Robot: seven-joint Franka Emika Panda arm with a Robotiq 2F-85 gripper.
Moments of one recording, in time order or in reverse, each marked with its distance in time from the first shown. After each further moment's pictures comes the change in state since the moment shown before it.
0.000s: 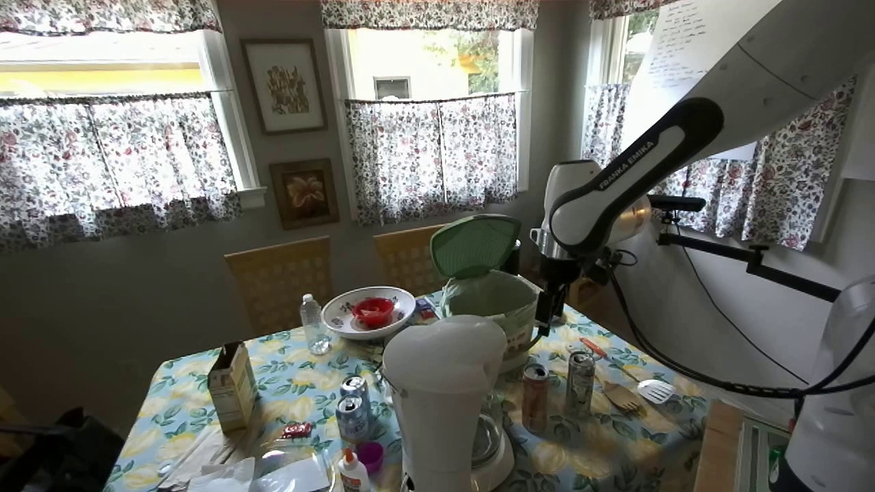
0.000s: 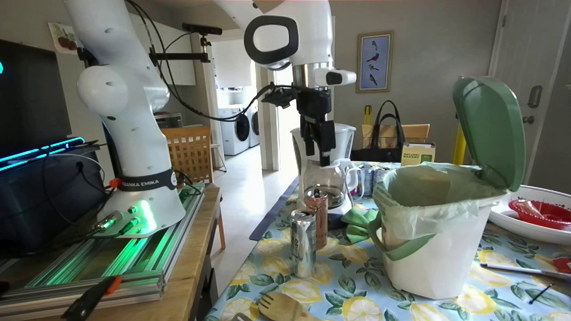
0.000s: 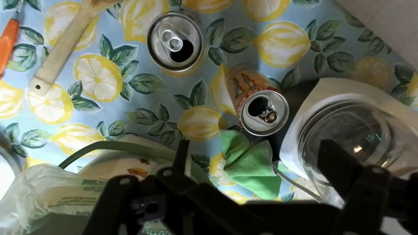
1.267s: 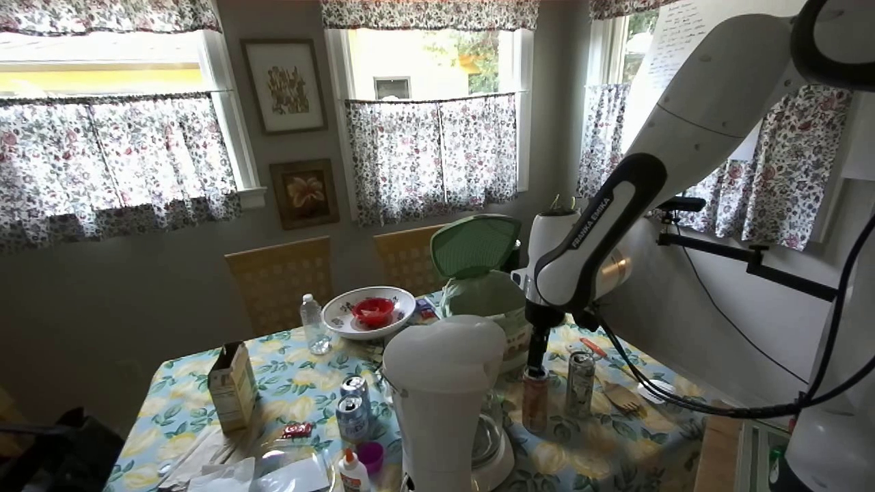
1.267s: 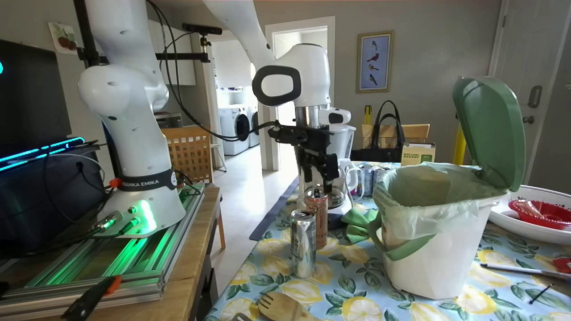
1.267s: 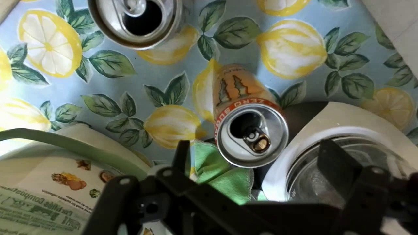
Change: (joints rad) arm 0.017 0.229 0.085 -0.030 0.038 0.270 -0.131
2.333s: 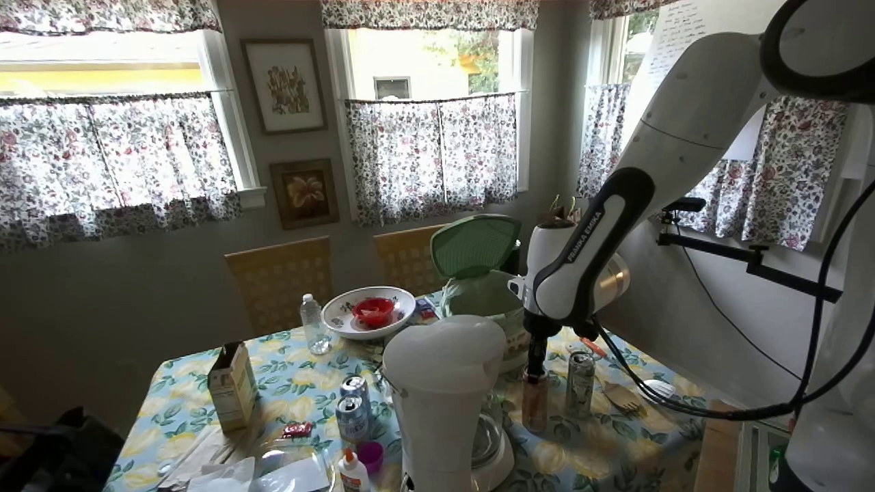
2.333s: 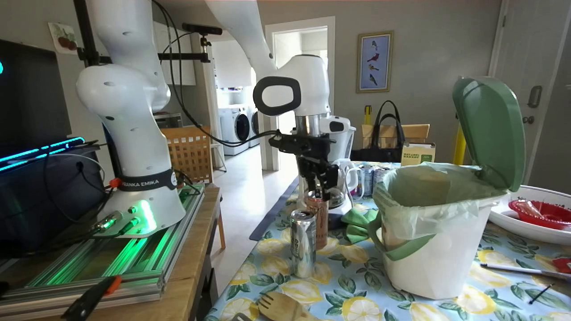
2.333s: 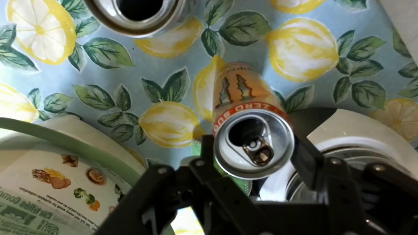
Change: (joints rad) arm -0.047 0.065 0.055 0.001 0.000 0.083 -0.055
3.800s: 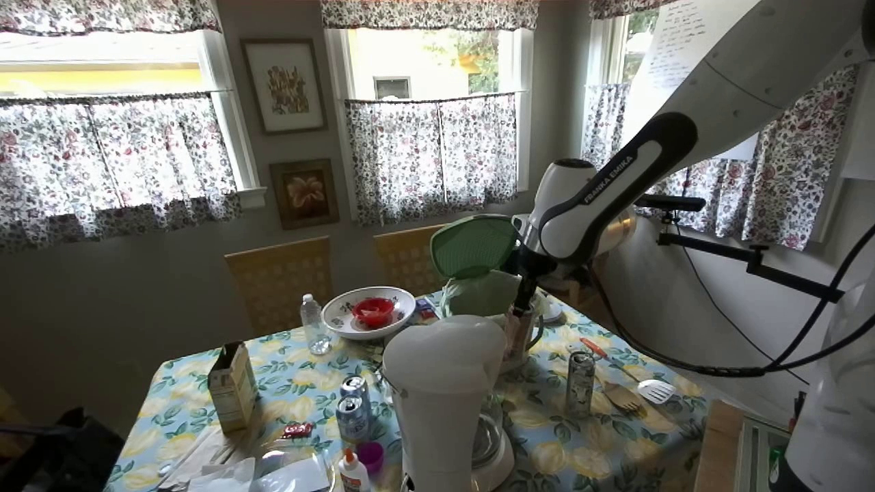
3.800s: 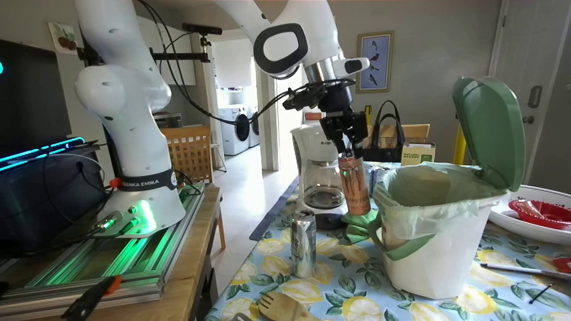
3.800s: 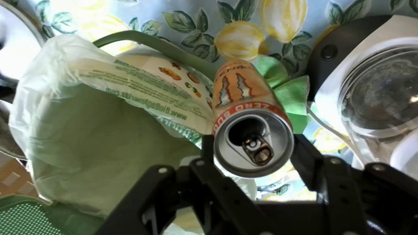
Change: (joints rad) arm -0.023 -0.215 -0.067 0.065 -0.064 -0.051 0.055
